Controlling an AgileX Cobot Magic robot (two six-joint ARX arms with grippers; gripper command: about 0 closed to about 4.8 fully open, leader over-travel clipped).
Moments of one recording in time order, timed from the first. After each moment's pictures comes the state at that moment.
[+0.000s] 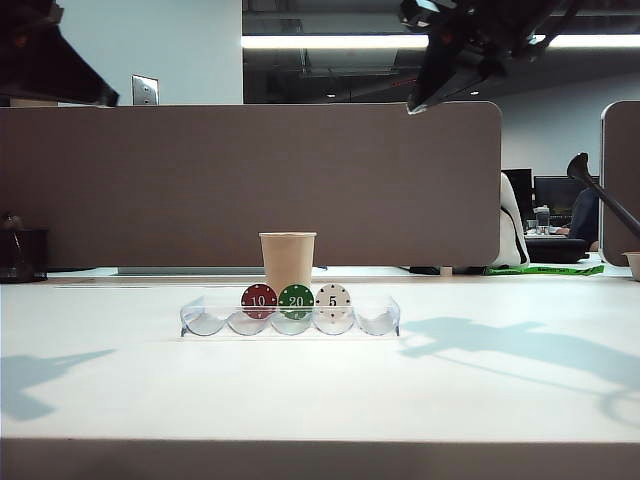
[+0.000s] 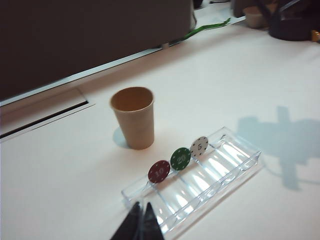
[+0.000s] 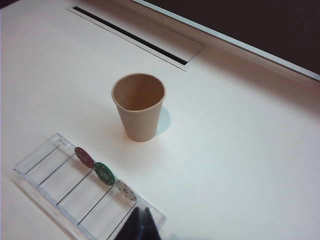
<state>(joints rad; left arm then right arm) -0.31 0.81 0.46 0.18 0.26 0.21 0.44 1.37 1.10 -0.15 -0.15 -0.13</state>
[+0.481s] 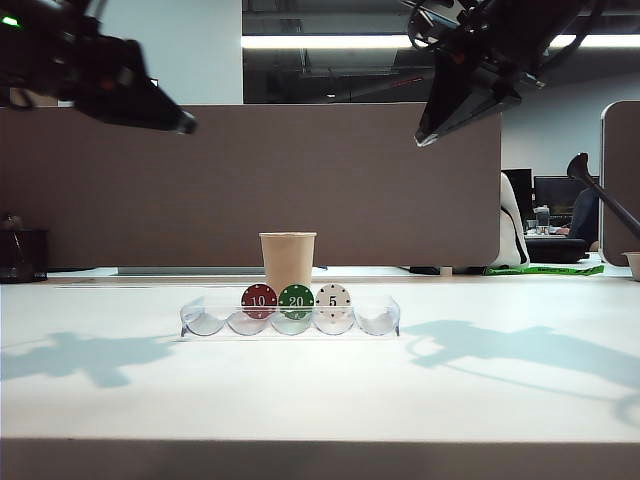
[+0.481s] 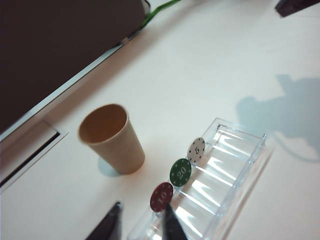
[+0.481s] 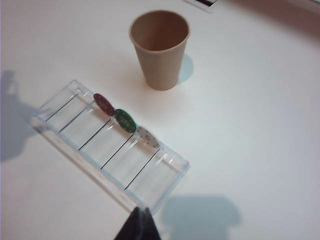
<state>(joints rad) -0.31 1.18 0.71 0.16 0.41 0.53 0.44 1.37 1.10 -0.33 -0.20 -0.13</state>
